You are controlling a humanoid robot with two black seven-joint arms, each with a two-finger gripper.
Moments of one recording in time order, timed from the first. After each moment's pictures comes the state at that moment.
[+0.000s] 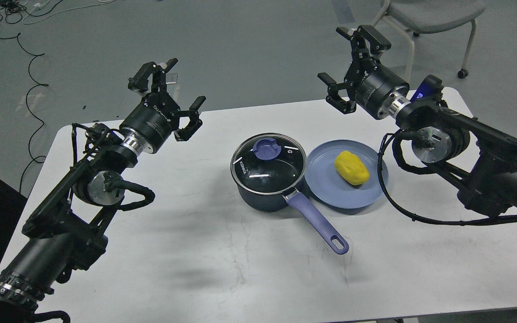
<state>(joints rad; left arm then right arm) -0.62 0.29 -0.98 -1.07 0.29 -0.25 -0.09 0.80 -0.33 0.62 1.06 -0.13 0.09 0.25</state>
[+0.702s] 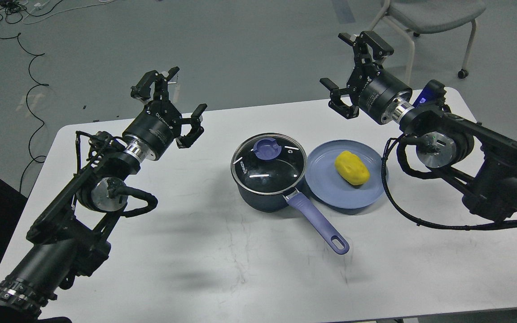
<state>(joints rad) -0.59 0.27 -0.98 -1.07 0.30 -0.24 -0.09 0.78 -0.36 0.62 1.08 -0.13 0.10 0.25</state>
